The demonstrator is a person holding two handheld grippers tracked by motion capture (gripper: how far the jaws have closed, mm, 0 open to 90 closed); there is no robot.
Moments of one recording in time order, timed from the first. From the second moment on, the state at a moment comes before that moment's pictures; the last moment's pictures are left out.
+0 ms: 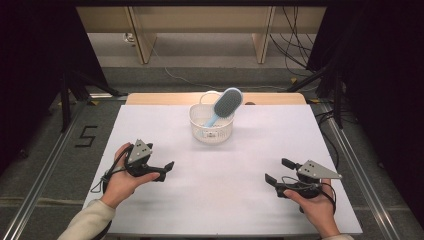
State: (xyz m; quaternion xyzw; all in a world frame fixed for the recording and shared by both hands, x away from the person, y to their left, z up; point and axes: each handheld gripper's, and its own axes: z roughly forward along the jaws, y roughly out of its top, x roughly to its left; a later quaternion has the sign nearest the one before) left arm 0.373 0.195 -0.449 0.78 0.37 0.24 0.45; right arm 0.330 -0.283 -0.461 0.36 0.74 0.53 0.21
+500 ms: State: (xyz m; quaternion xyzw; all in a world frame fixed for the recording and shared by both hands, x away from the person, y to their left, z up) left arm 0.358 0.203 -0.455 0.78 0.36 0.24 0.46; right arm 0.330 -0.282 -0.461 0.36 0.74 0.53 0.21
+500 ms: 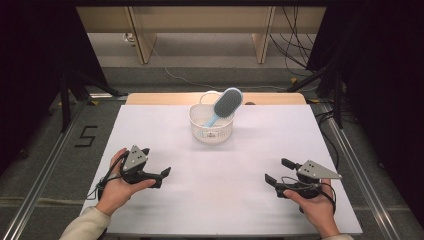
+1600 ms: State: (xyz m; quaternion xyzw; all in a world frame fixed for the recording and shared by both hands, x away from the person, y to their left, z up) left arm 0.334 0.211 -0.472 0.78 0.36 0.24 0.45; right arm 0.331 -0.282 -0.462 0.36 0.75 0.52 0.21
